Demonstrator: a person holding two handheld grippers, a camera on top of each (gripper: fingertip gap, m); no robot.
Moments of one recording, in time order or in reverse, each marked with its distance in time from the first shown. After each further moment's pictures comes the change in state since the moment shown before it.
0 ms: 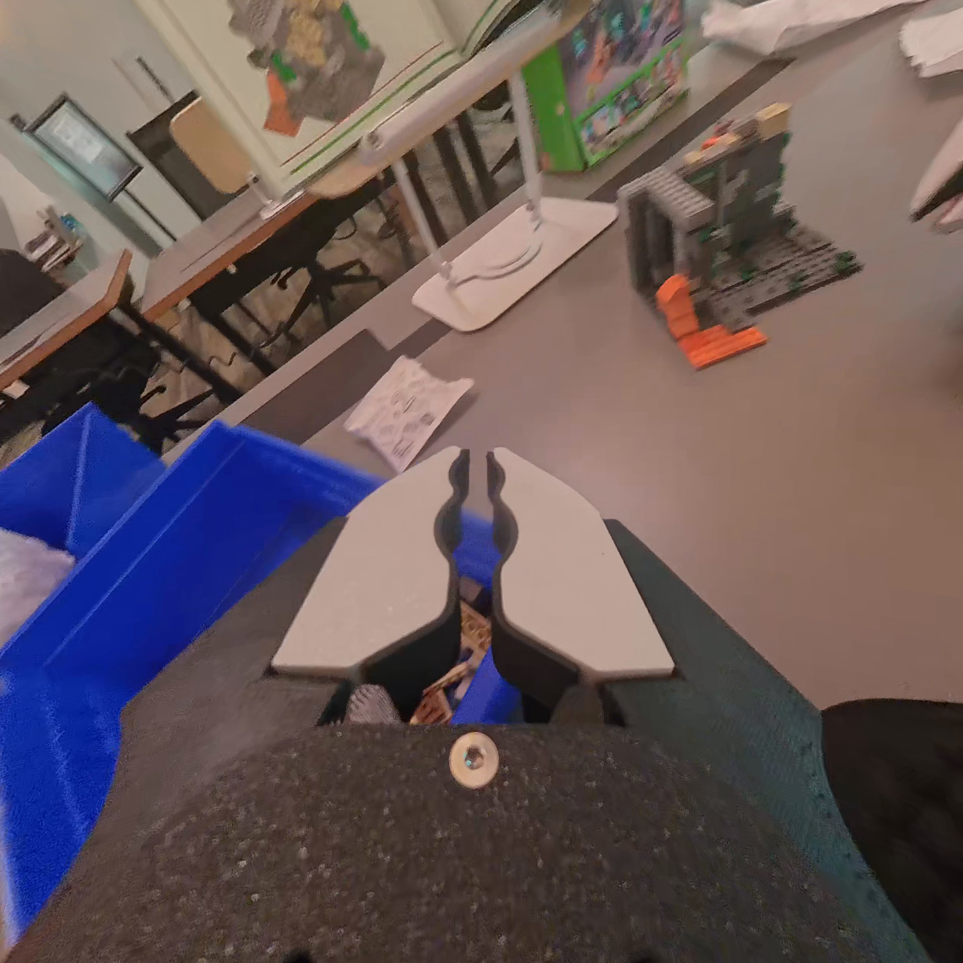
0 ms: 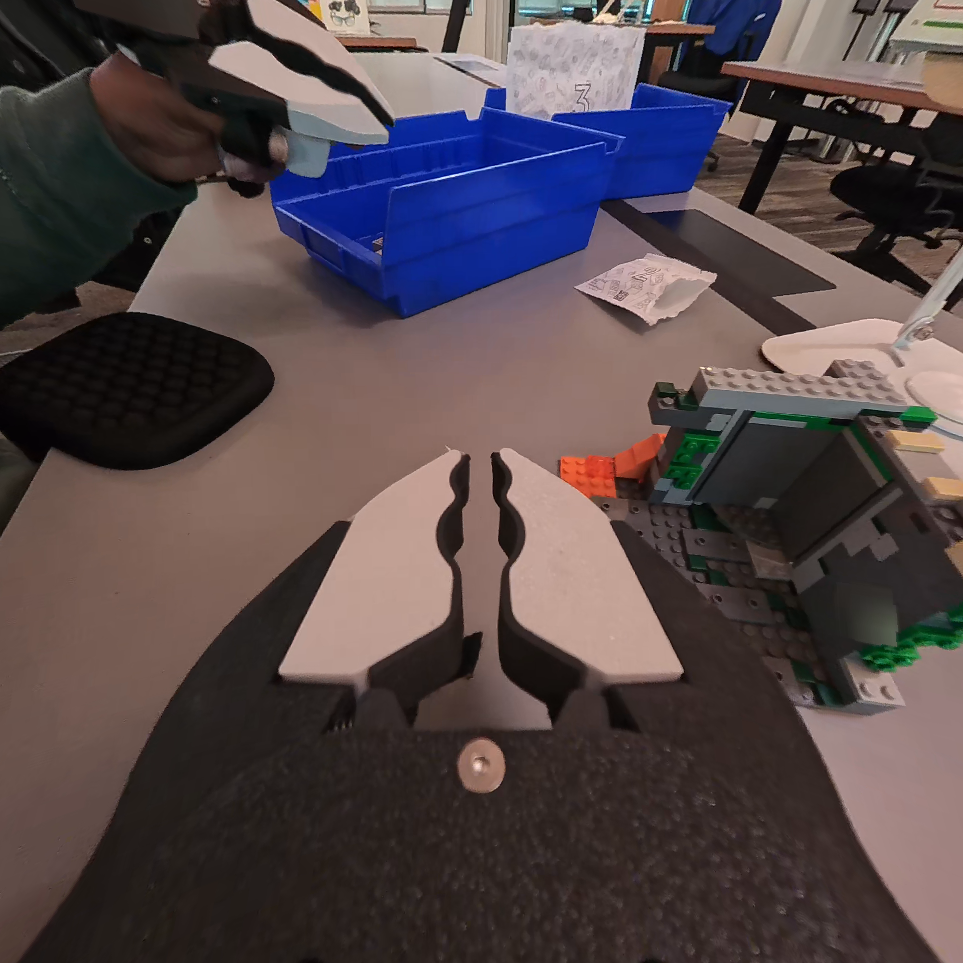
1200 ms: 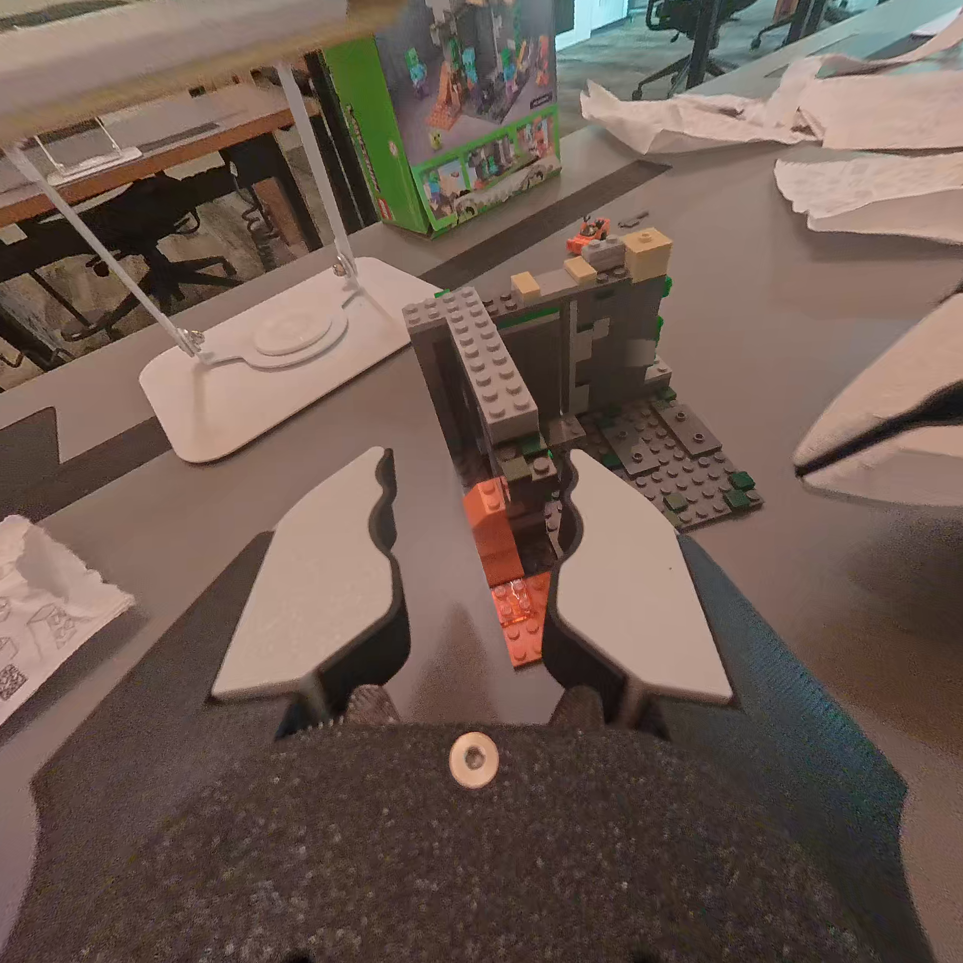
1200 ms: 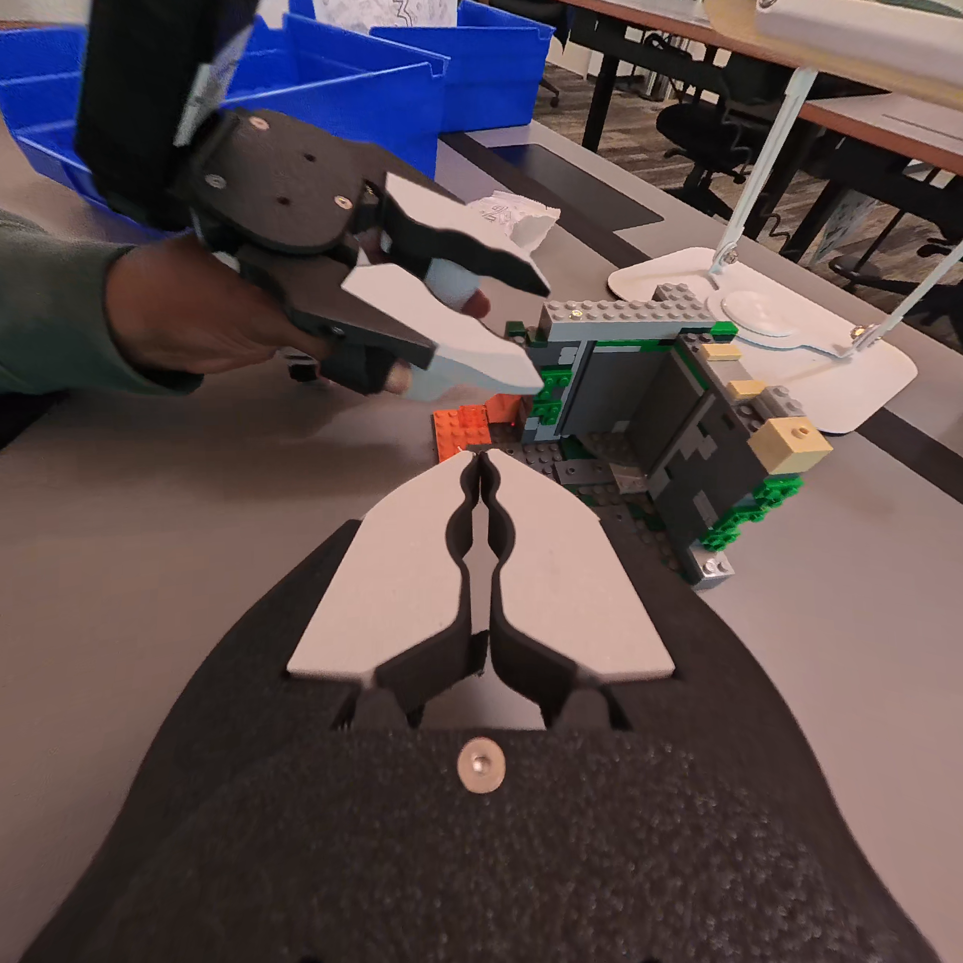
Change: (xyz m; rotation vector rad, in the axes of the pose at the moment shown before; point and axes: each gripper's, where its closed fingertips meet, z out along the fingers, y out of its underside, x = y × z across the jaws) left arm 0.134 -0.051 0.196 0.048 0.179 -0.192; right arm 0.050 0.017 -0.010 -0.096 0.290 0.018
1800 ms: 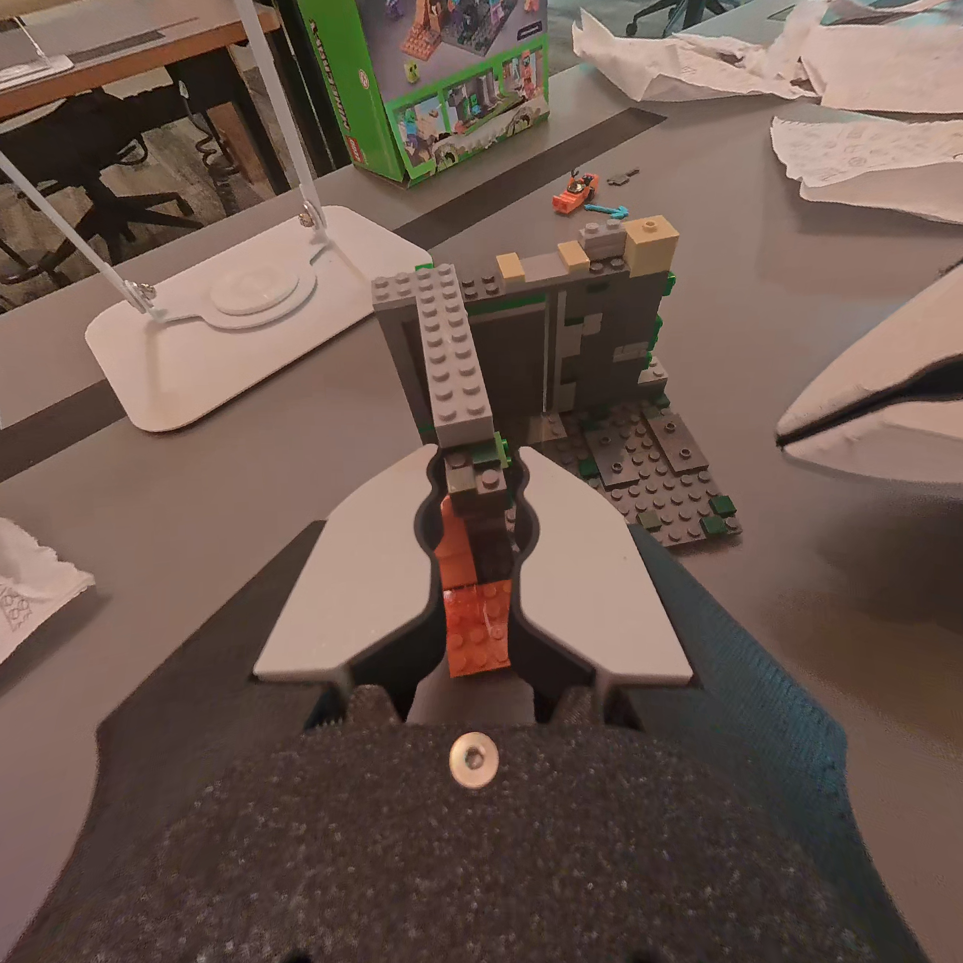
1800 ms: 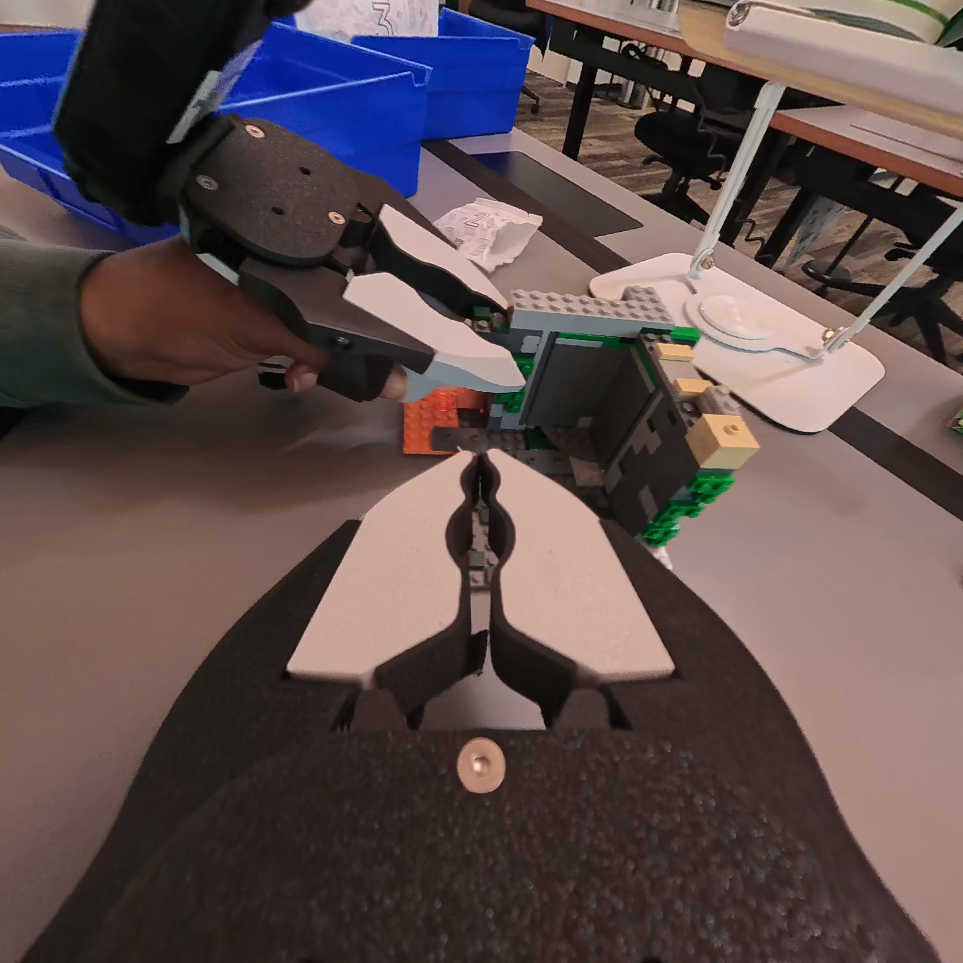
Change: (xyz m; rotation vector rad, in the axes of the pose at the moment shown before) left arm 0.008 0.008 0.000 -0.089 0.038 -0.040; right arm 0.005 -0.003 -0.003 0.007 0.036 -0.002
